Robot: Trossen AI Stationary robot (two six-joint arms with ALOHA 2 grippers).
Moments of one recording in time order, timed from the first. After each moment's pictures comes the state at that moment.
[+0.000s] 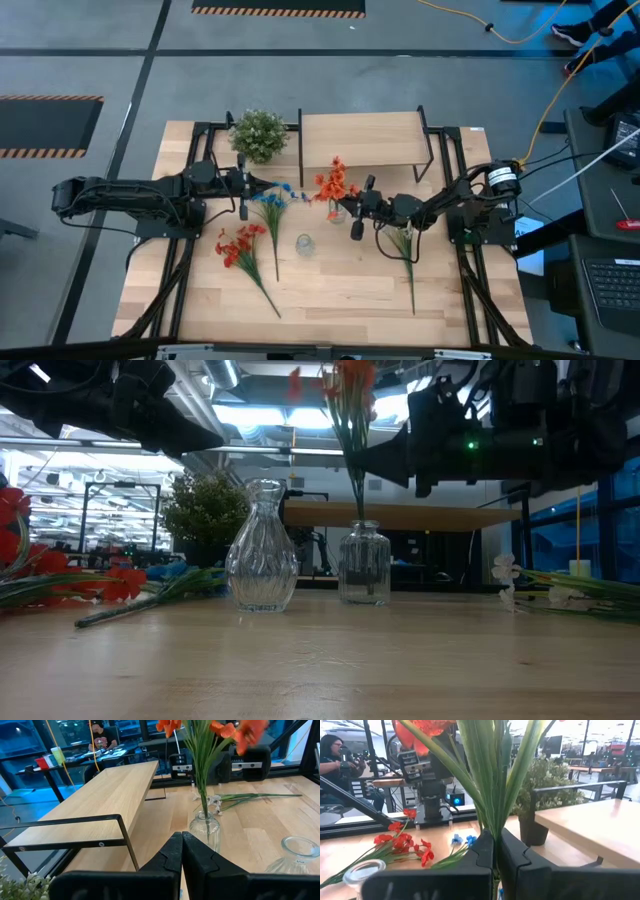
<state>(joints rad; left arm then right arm) 0.20 0.68 0.27 0.27 0.02 0.14 0.09 1.76 0.47 1.38 0.39 0.00</state>
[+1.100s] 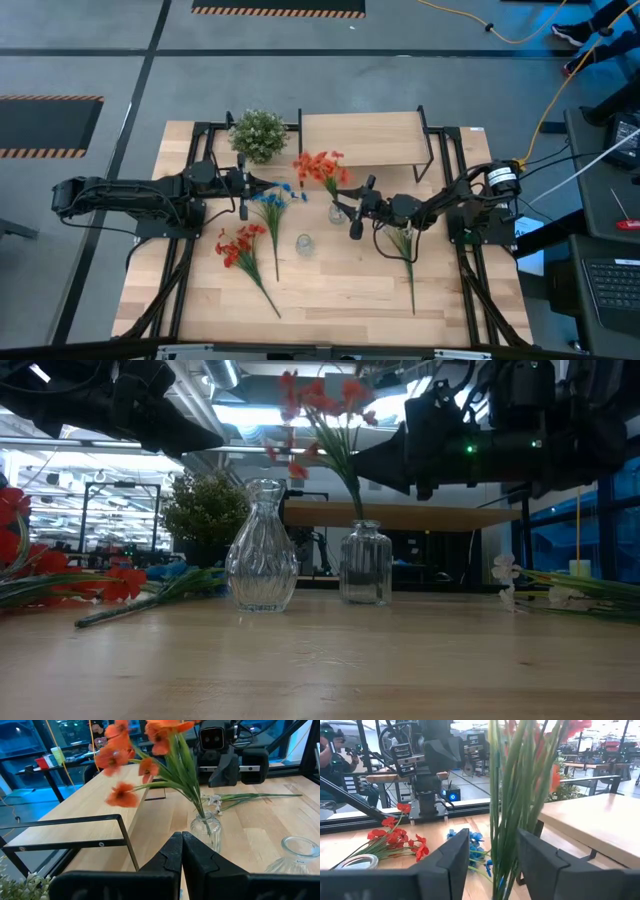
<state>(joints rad) 0.21 0.68 0.27 0.27 0.02 0.14 0.09 1.76 0.47 1.35 0.41 0.00</state>
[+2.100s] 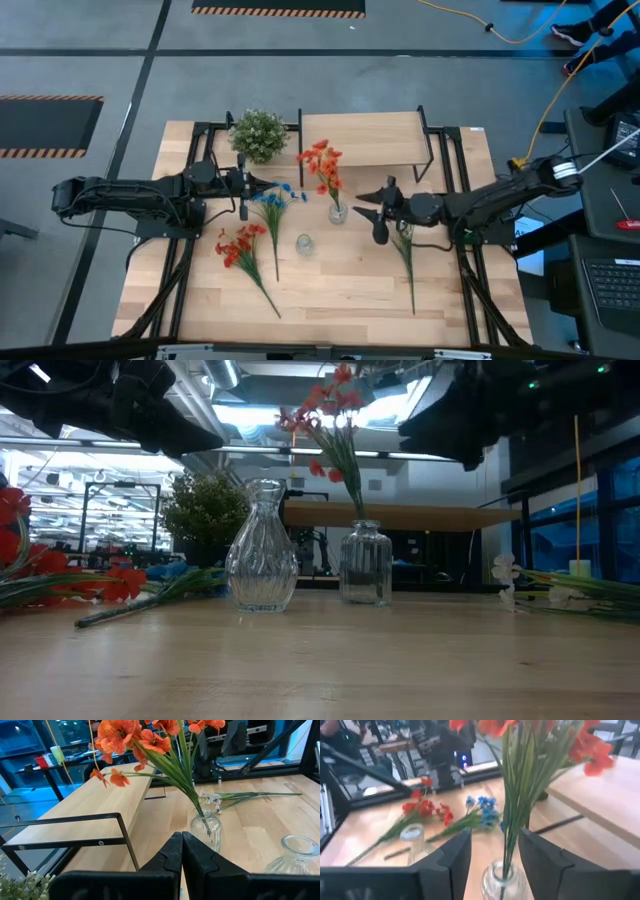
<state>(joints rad) 0.21 0.68 0.27 0.26 0.02 0.14 0.21 1.18 0.47 0.49 0.46 0.24</state>
